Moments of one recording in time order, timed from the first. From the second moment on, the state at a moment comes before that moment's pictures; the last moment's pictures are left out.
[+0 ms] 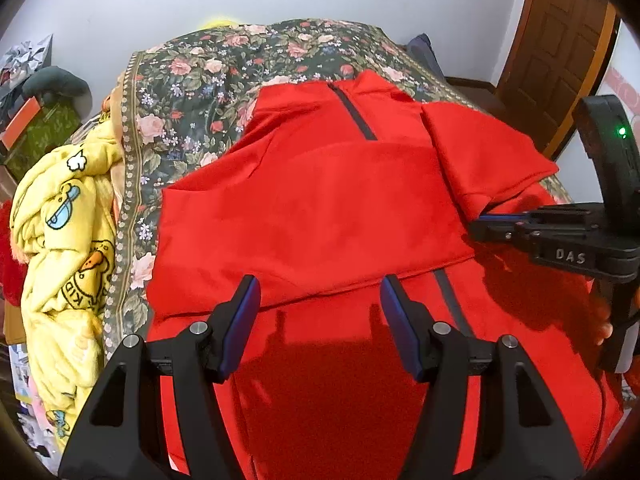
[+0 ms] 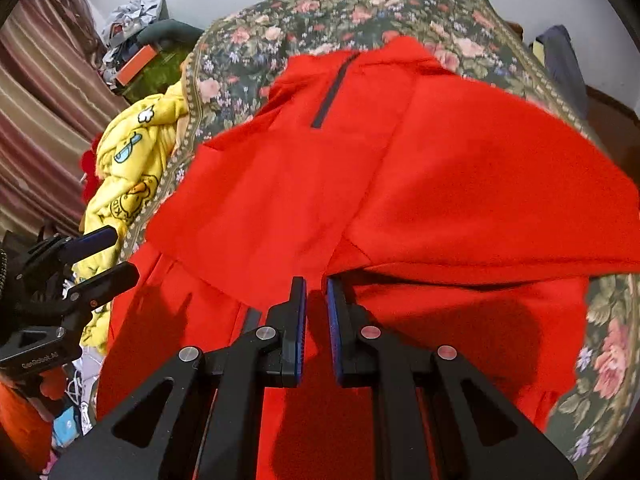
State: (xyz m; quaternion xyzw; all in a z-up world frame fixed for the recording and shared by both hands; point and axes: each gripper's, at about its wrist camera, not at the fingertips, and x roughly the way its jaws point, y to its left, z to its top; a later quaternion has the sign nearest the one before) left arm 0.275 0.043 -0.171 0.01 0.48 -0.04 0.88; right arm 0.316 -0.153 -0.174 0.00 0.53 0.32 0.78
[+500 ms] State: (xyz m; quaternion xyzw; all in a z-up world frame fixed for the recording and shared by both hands) left arm 0.316 -0.061 -0.136 0.08 0.44 -0.13 0.89; right arm 0.287 -0.260 -0.121 0.00 0.45 0.22 0.86
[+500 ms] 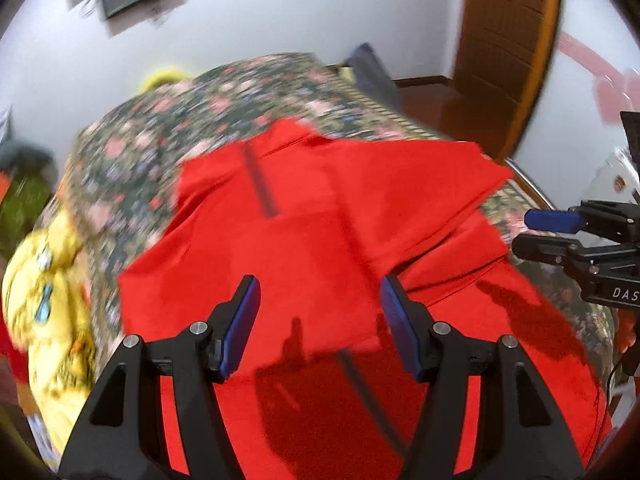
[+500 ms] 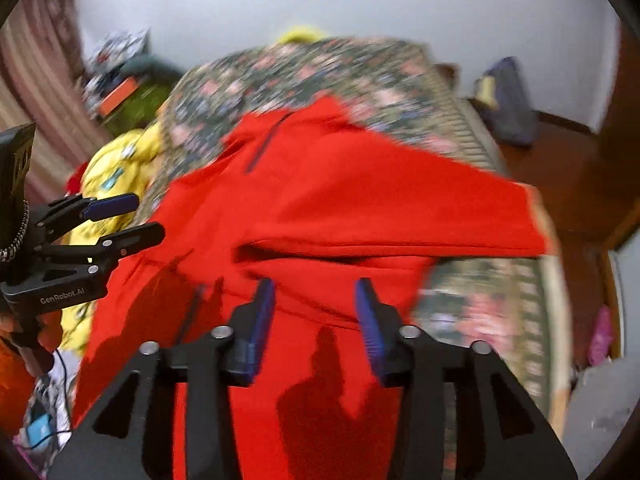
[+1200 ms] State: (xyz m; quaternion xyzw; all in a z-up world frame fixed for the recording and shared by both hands) left arm 0.401 -0.193 -0.196 0.18 0.45 -0.19 0.85; right arm 0.304 -0.323 -0.164 0.08 0.50 0.16 0.85
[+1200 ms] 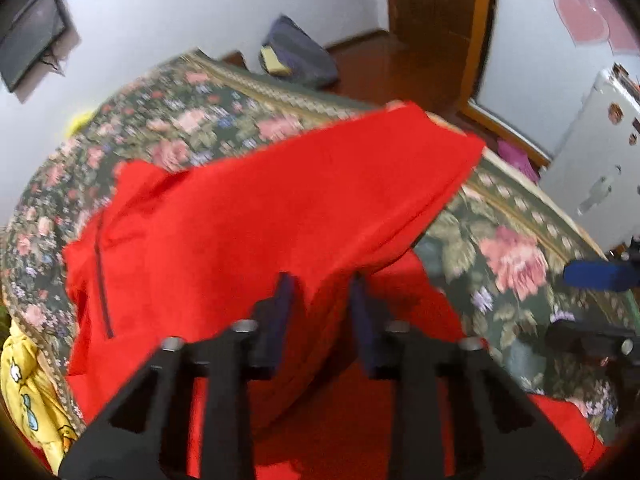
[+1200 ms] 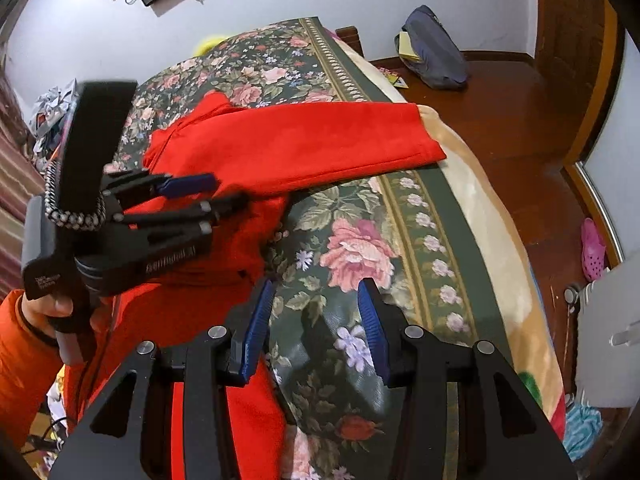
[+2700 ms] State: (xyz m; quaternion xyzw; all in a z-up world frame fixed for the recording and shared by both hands) left arm 0.337 -0.091 -0.193 0.20 0.45 -0.15 0.86; right arm 0.325 -0.249 -0.197 0.00 0.52 0.19 0.83
